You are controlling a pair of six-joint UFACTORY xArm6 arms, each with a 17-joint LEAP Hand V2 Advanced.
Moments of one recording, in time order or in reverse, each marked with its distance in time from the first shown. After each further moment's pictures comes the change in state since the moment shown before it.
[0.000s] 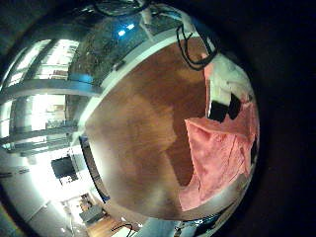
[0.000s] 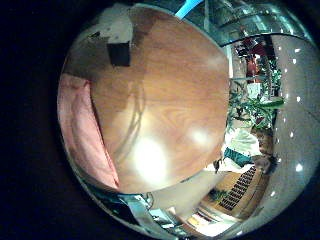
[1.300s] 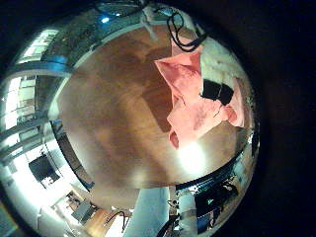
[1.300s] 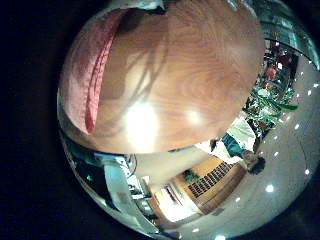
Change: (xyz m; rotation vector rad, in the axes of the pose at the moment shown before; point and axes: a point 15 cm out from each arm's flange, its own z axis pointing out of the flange) left arm -0.004 0.096 0.002 -0.207 0.312 0.024; right arm -0.062 0.141 0.108 -0.471 -0.029 -0.168
